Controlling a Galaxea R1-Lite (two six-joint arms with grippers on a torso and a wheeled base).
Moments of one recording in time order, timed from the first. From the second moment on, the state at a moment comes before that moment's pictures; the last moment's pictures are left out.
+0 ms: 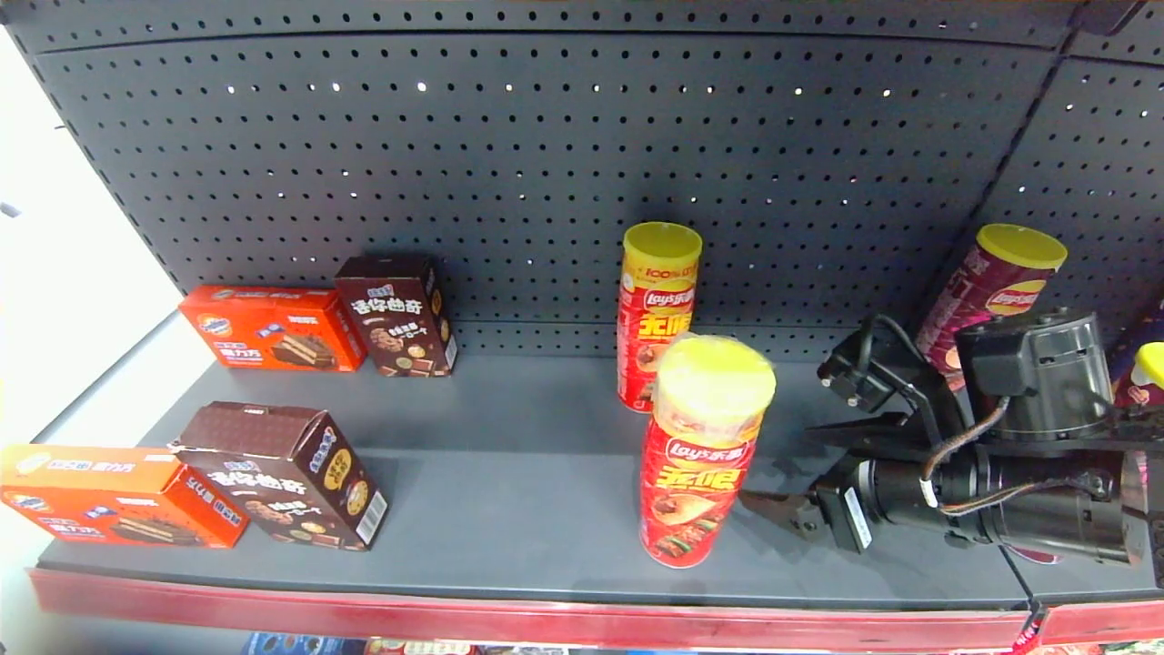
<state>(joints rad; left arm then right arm) 0.00 0.00 0.00 0.00 -0.05 0.04 0.58 1.53 -0.77 -0.25 0.03 -0.14</state>
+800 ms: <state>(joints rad) 0.00 0.00 0.00 0.00 -0.05 0.04 0.58 1.58 -0.82 -0.26 0.04 -0.14</state>
